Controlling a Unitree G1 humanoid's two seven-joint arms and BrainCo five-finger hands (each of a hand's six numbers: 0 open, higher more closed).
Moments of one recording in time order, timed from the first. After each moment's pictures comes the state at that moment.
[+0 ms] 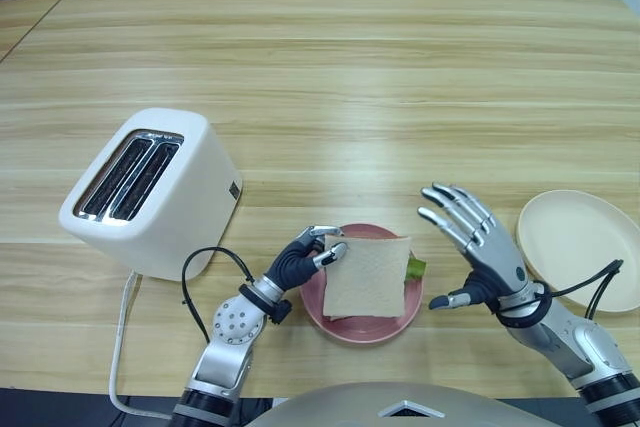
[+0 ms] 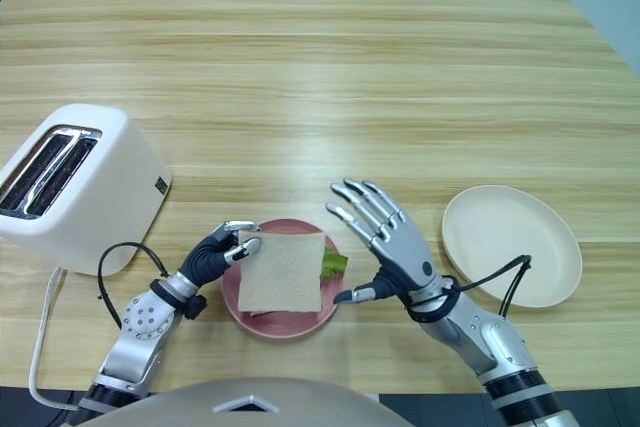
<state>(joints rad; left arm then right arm) 0.23 0.27 -0.24 -0.09 -0.05 -0.37 -0.36 0.17 -0.66 0.27 -0.06 -0.91 -0.72 -0.65</state>
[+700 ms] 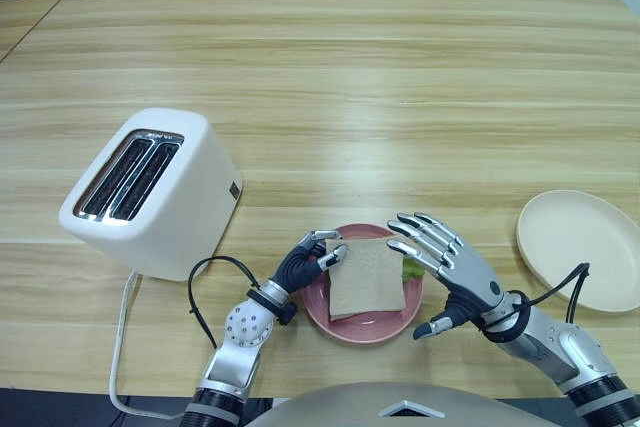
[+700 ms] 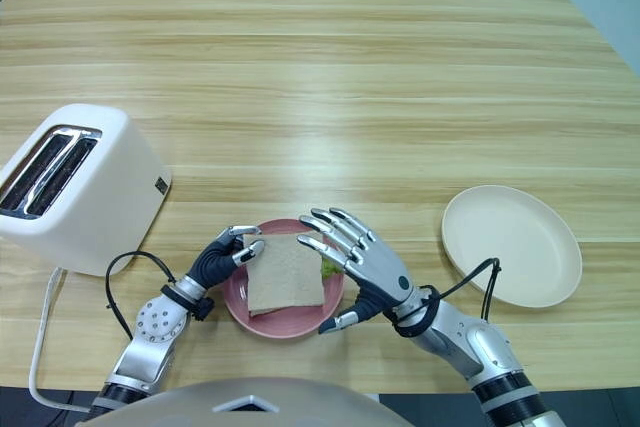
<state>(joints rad) 0.23 0.24 -0.22 0.04 0.11 -0.45 -0.26 0.17 -0.63 0.30 -0.06 -0.94 -0.82 -0.58</state>
